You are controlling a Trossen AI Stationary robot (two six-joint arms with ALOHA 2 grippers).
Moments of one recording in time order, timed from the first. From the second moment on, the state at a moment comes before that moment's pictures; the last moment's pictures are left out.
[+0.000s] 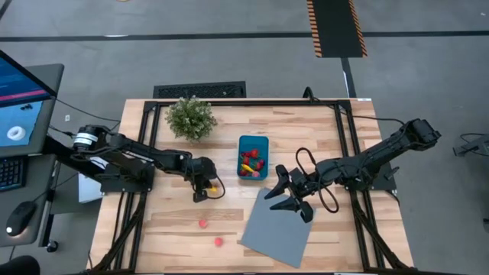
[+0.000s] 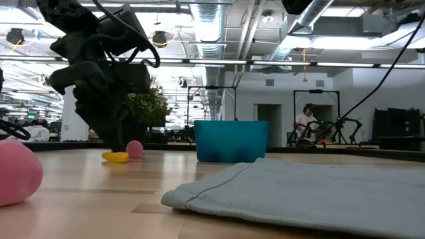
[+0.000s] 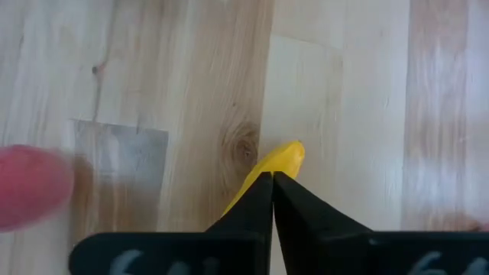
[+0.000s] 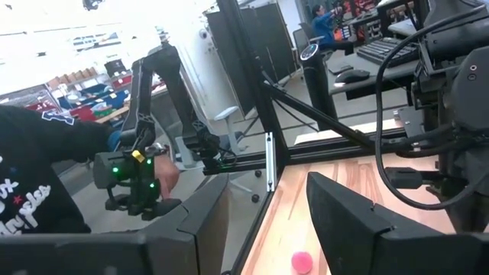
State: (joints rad) left arm -0.05 1.46 0.60 -0.20 0.14 -0.25; right arm 0.38 1.28 0.69 0.58 -0.07 0.31
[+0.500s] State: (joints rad) left arm -0.05 1.46 0.60 -0.21 0.18 -0.18; right arm 0.38 1.28 0.69 0.58 -0.07 0.31
